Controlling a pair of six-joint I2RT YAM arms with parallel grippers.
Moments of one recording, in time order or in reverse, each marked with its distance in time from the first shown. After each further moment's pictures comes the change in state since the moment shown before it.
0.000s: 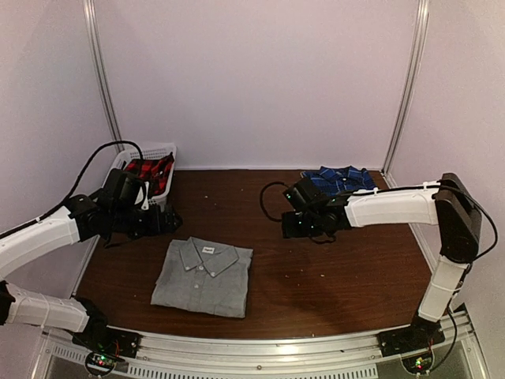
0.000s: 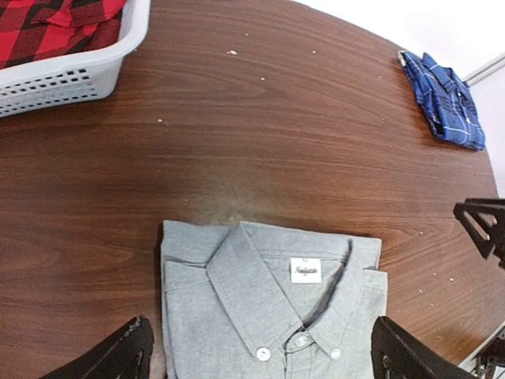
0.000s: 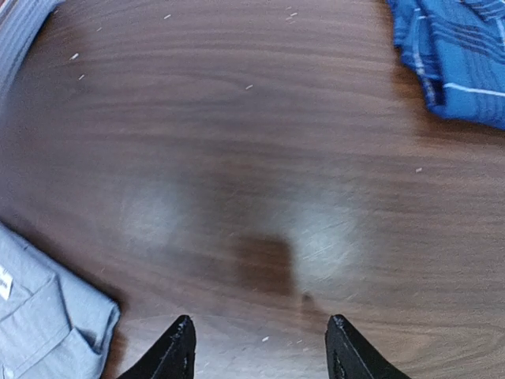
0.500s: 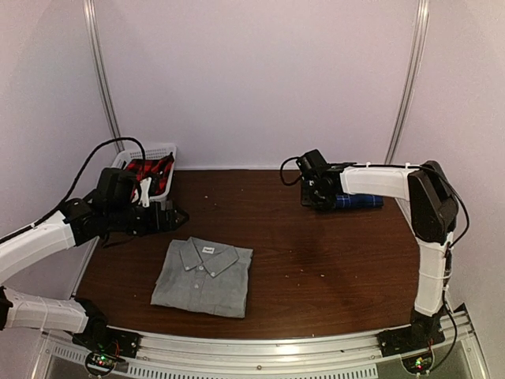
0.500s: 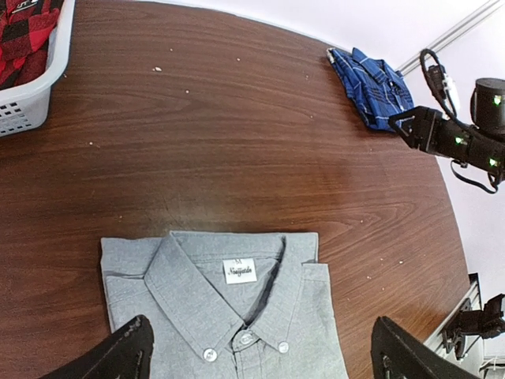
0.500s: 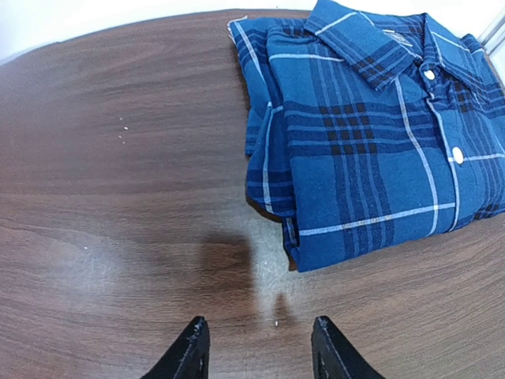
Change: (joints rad) left arm 0.000 -0.053 -0.026 0.109 0.177 0.033; right arm -0.260 0.223 0.325 -0.143 0.134 -0.111
